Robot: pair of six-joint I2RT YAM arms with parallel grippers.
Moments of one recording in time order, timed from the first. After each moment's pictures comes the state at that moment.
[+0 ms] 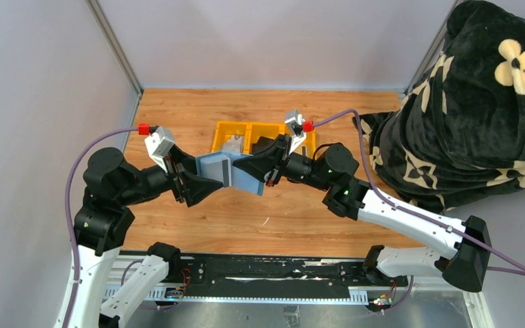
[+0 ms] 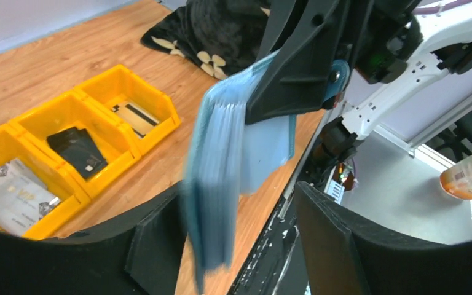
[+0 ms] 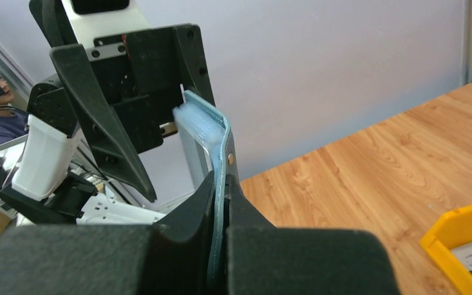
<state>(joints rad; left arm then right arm) -0.28 0.67 1.17 -0.63 0.81 -0.19 1.01 1.16 1.00 0.47 -0.29 0.48</state>
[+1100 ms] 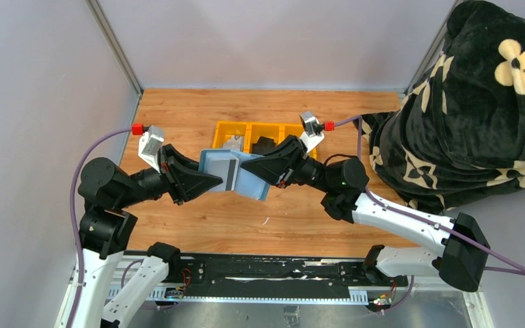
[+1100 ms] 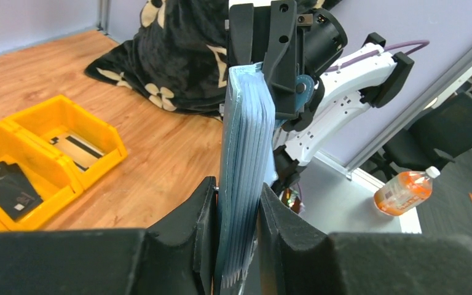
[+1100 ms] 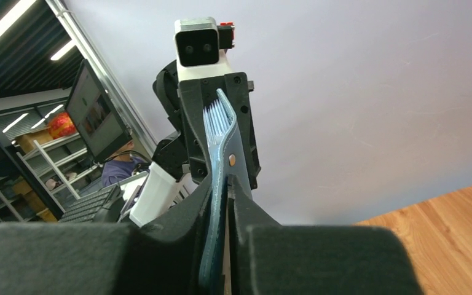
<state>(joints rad) -0.28 0.60 1.07 -0.34 0.90 -0.49 0.98 1.18 0.83 0.98 -0.39 0.84</state>
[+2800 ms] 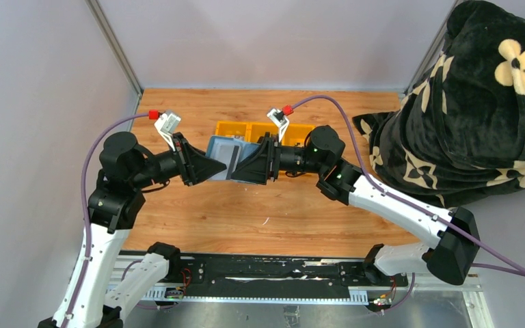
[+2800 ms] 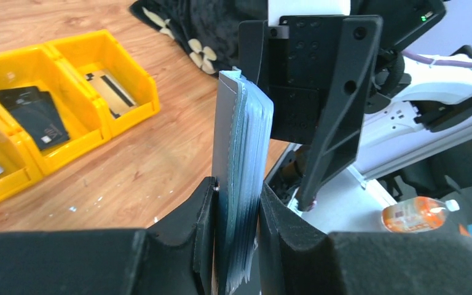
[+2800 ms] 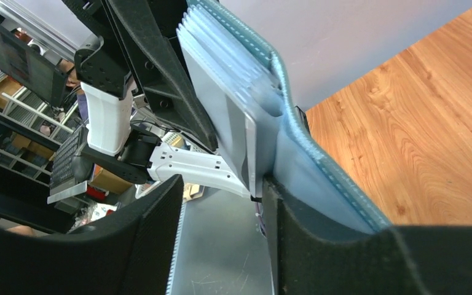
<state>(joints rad) -0.28 0.75 1.14 -0.54 0.78 -0.44 0.90 1.28 1.07 0.35 -0.63 0.80</state>
